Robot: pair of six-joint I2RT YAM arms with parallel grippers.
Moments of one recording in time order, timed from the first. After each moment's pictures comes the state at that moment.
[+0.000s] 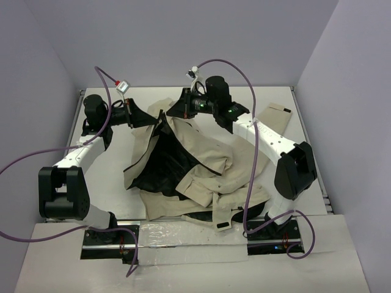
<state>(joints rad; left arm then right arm) -0.06 1.49 0.96 0.54 1.26 -0.90 0.59 1.72 1.50 0.00 -0.63 0.58</state>
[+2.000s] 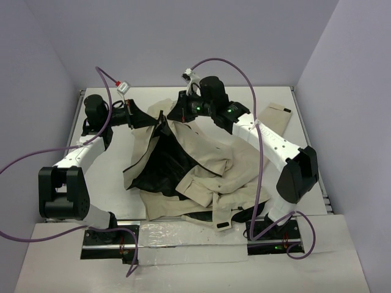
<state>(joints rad) -0.06 1.49 0.96 0.50 1.26 -0.84 0.65 1.69 1.58 -0.24 -0.47 0.44</state>
